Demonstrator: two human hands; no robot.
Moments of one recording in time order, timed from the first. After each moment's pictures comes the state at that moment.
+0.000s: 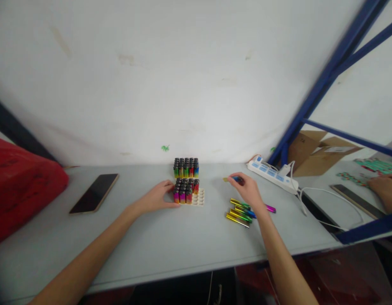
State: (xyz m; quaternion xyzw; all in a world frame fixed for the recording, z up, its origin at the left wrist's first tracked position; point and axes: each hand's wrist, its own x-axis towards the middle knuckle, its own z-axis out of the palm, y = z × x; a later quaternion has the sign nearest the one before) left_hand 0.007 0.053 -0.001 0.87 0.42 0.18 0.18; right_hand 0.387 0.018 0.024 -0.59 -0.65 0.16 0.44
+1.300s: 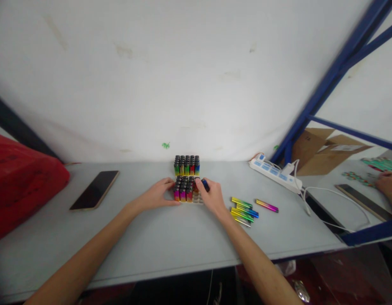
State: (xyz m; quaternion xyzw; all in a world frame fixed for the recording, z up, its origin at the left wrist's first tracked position) left_hand 0.007 0.054 -0.003 0.87 0.42 0.19 0.17; right_hand 0.262 0.015 0.003 -0.53 -0.67 0.24 0.47
